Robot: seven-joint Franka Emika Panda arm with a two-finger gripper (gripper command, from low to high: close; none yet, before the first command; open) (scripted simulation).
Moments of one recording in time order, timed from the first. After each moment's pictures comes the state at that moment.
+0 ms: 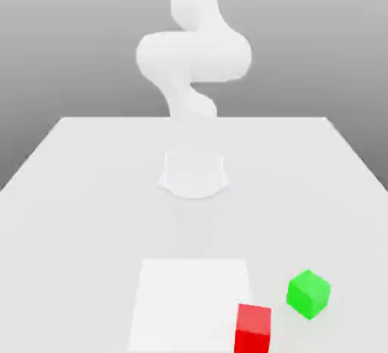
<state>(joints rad) -0.02 -0.71 0.03 -2.31 -0.01 2.33 0.84</state>
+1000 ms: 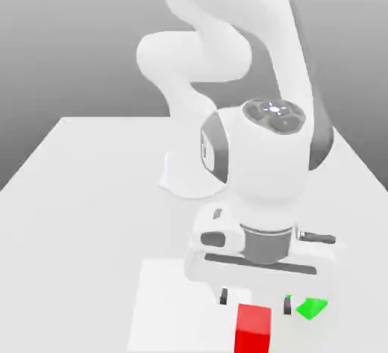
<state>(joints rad) 0.00 0.38 0.15 -2.41 -0.16 2.78 1.27</state>
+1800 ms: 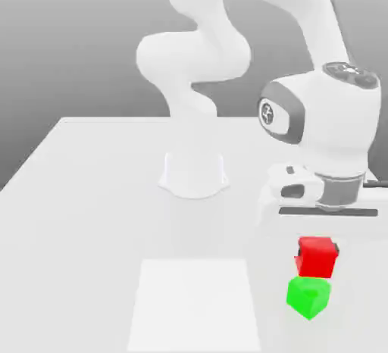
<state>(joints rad) 0.16 0.21 0.26 -2.58 -0.15 2.78 1.40</state>
